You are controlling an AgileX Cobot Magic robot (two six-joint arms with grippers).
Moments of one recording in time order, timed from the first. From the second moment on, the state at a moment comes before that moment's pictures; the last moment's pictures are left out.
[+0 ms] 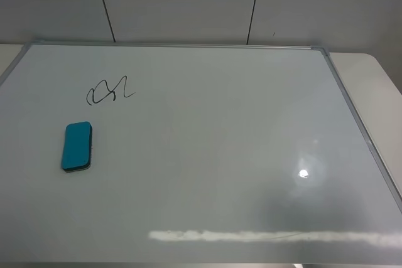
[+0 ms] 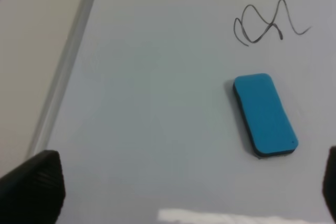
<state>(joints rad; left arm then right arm) -0.03 -0.01 -0.51 0.10 1.06 -0.13 0.03 0.00 -0.51 -0.06 1.07 0.00</state>
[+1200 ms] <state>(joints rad) -0.03 0.72 -0.72 0.16 1.16 -0.19 0.03 0.00 -0.51 -0.06 1.07 0.00</state>
